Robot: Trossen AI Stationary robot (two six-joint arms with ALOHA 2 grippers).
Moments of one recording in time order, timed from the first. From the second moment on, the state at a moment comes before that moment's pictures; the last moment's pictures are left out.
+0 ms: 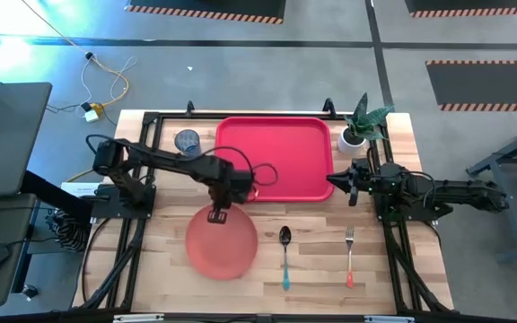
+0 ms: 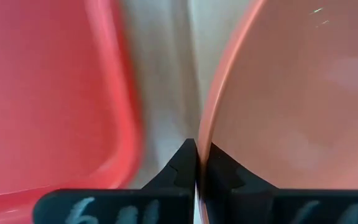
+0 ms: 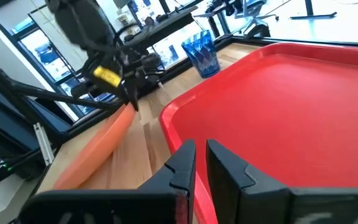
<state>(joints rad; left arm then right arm) 0.01 1.75 1.28 -0.99 0.10 0.14 -0.13 0.22 0.01 0.09 0.06 0.47</state>
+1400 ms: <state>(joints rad) 0.56 1.92 1.60 -0.79 0.16 -0.47 -0.13 0.22 0.01 0.09 0.06 0.76</state>
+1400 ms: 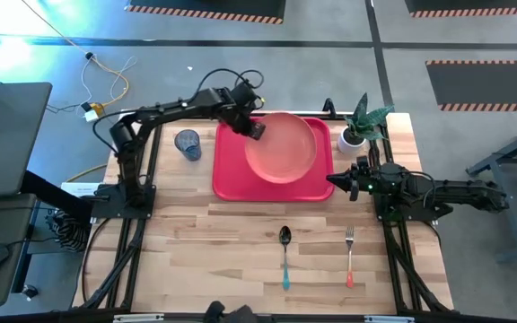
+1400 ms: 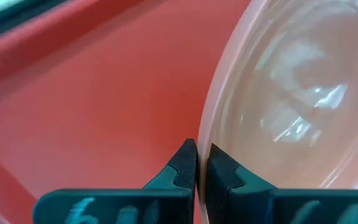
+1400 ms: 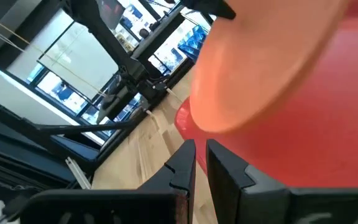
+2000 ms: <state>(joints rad) 0.57 2.02 1.60 -0.78 0.14 -0.57 -0.13 0.22 0.01 0.09 0.06 0.75</state>
